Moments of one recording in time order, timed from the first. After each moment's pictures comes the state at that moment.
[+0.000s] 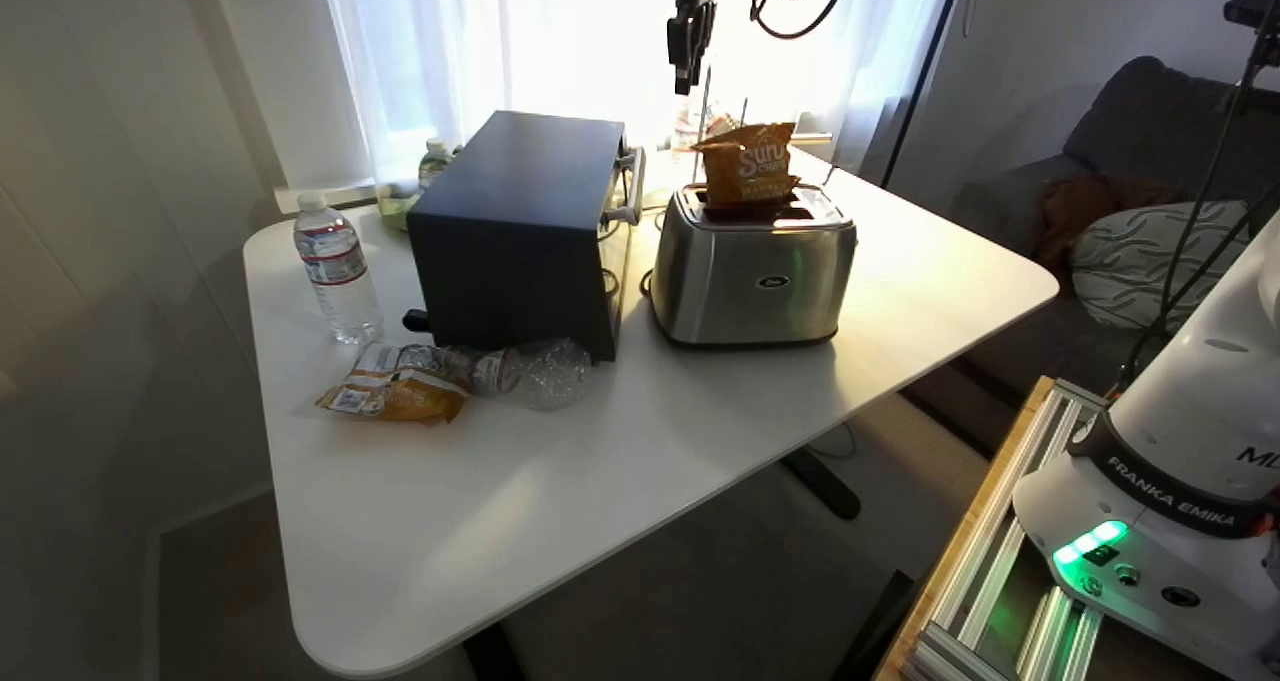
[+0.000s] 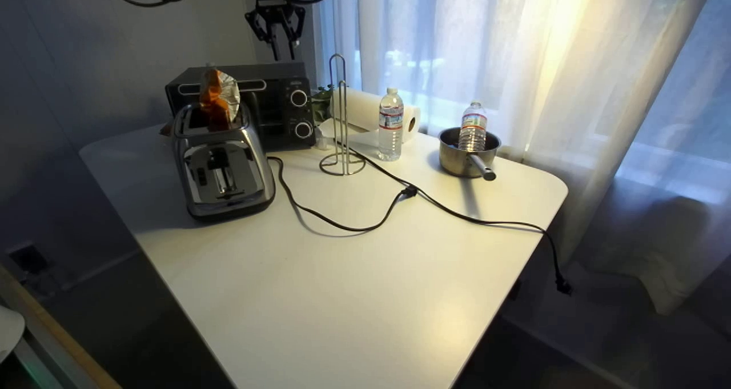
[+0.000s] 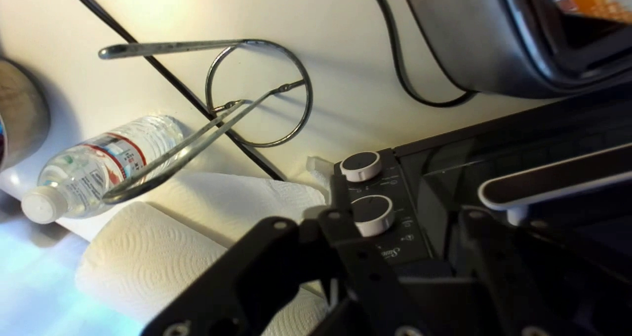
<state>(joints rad) -0.06 0.24 0.01 -1.70 -0.12 1.98 -0.38</state>
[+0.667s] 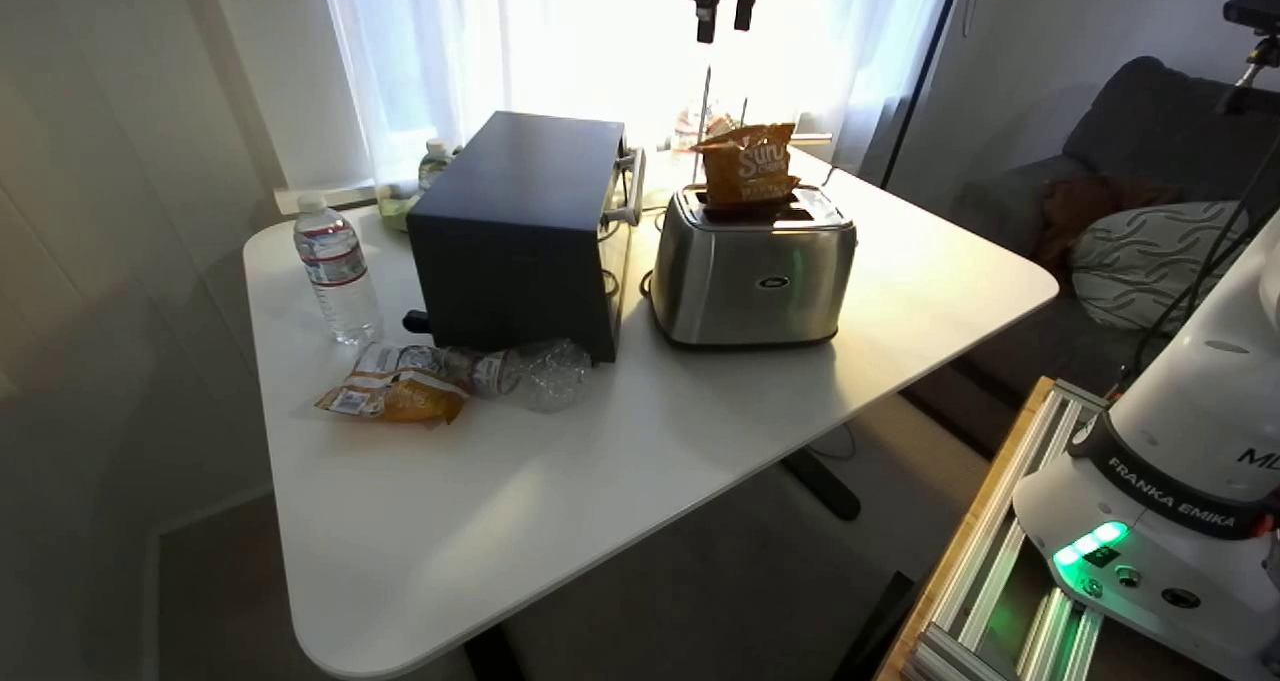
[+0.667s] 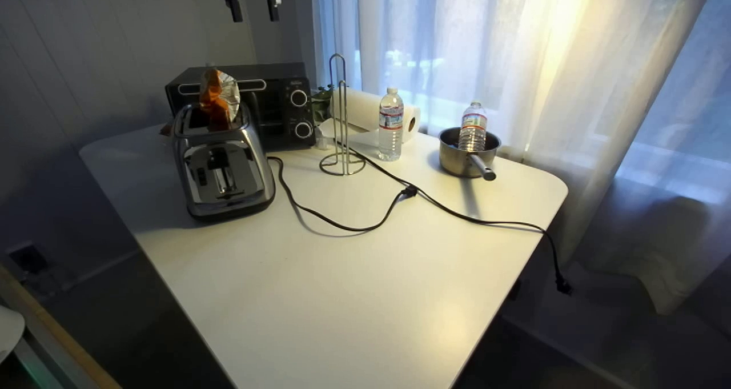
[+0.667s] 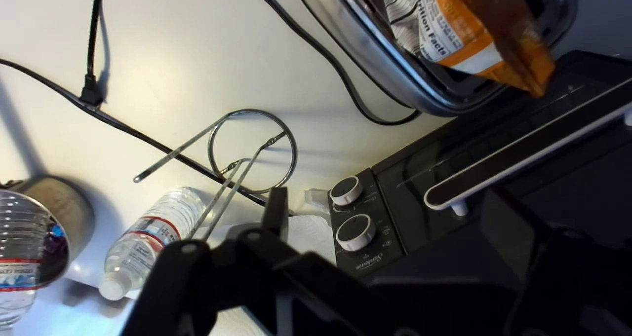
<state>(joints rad) -0.05 0.06 0.01 -1.76 -0.08 1.83 -0.15</state>
